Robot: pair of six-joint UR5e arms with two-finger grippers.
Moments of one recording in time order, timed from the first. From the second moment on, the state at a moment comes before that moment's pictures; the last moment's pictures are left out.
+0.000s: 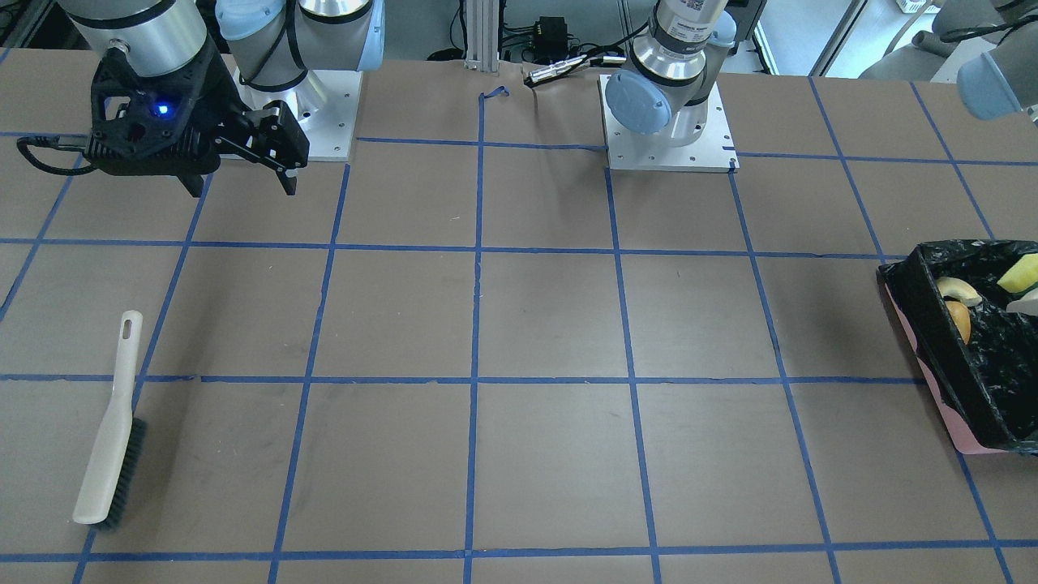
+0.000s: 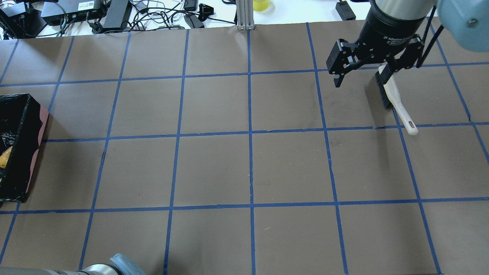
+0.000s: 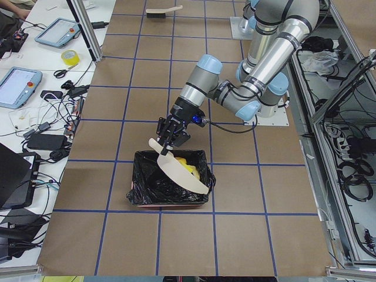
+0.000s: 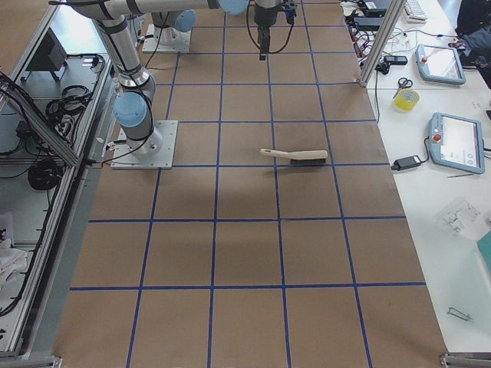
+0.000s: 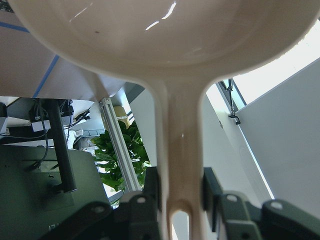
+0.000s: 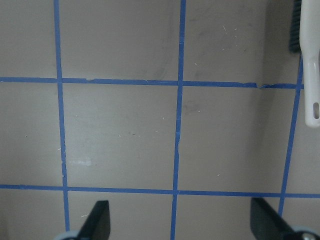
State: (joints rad) left arm -0.70 -1.68 -1.90 -0.06 1.66 3.49; right arm 1.59 -1.56 1.49 -1.47 -1.55 -0.02
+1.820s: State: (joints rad) left arm -0.95 -1.72 -1.51 -0.95 1.59 2.96; right arm 1.59 -1.55 1.49 -1.56 -1.56 -0.01
